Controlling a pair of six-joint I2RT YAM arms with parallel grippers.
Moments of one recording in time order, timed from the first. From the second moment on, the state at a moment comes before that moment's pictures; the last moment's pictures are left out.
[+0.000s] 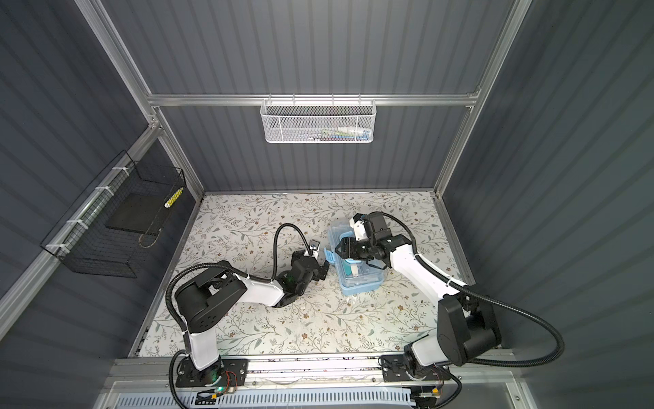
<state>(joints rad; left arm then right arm) -0.90 1.90 0.82 0.58 -0.51 -0.14 0.40 1.45 1.03 -0.46 -0.36 0.40</state>
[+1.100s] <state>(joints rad) -0.87 1.85 0.87 0.46 -0.41 -0.16 0.59 1.58 1.30 -0.69 -0.02 0.42</state>
